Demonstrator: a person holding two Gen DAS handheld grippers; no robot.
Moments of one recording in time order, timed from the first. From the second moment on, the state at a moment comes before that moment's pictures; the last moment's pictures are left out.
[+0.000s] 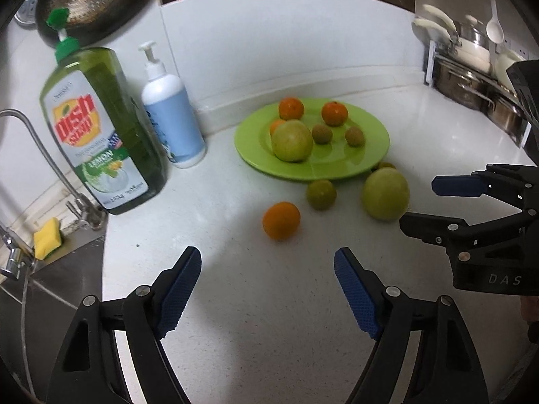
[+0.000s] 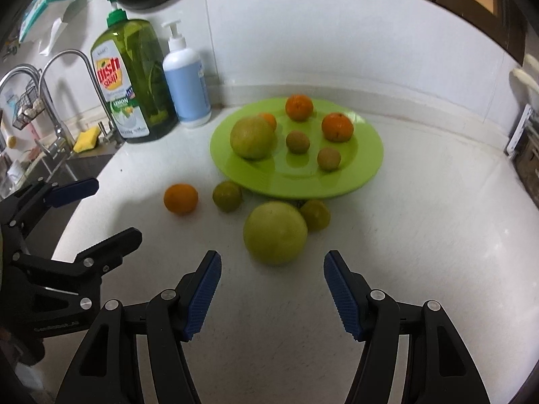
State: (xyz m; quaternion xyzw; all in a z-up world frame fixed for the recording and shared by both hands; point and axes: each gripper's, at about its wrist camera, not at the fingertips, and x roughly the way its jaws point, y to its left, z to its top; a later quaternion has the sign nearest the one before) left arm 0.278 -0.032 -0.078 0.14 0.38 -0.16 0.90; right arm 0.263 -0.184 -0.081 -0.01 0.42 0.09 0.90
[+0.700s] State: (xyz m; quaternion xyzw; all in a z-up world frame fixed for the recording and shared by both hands) left arm 0.322 -0.045 -0.103 0.15 0.39 -0.18 0.89; right arm 0.290 -0.180 -0.103 0.00 0.44 0.09 0.89
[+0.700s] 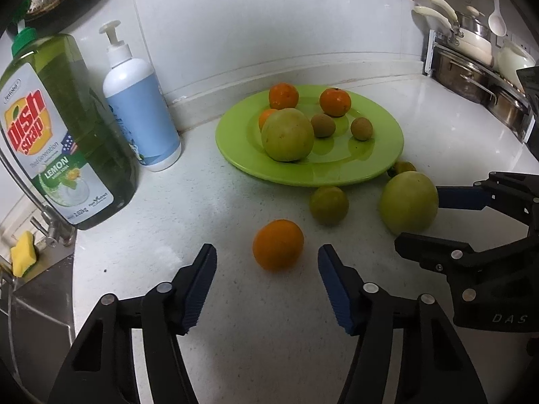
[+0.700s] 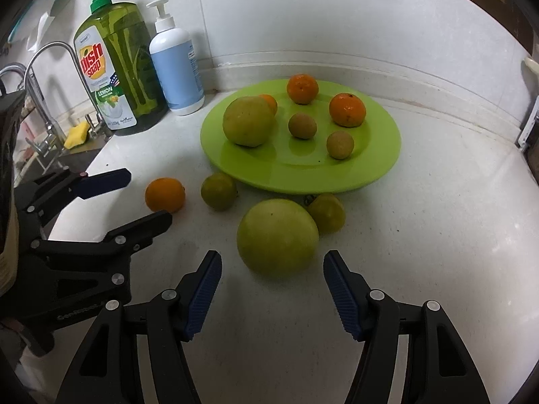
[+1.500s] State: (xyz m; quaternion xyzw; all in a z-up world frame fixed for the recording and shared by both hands) left arm 0.332 -0.053 -0.110 0.13 0.41 -0.19 0.88; right arm 0.299 -0.185 -0.109 0.00 0.44 0.09 0.89
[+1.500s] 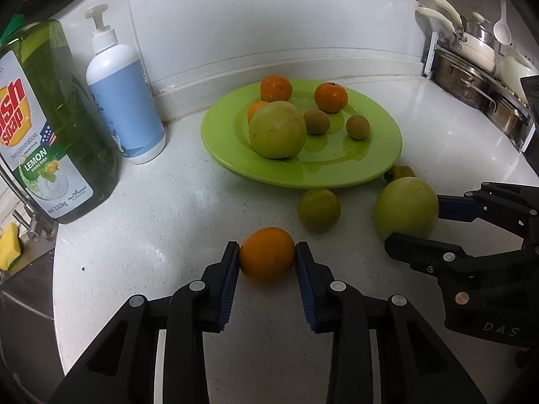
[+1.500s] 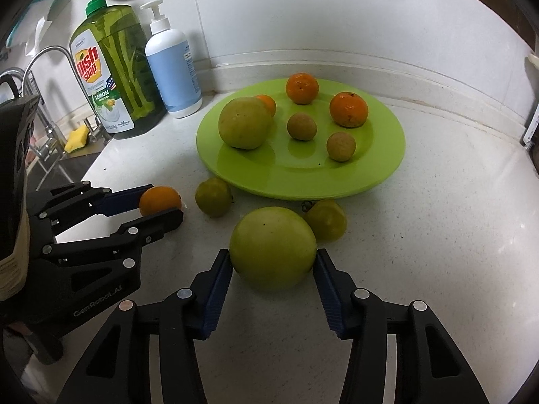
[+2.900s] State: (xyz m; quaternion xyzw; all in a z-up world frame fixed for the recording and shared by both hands) left arm 0.321 -0.084 -0.013 0.09 0.33 -0.18 0.92; right arm 0.289 -0.221 -0.022 -0.01 0.34 0.09 0.94
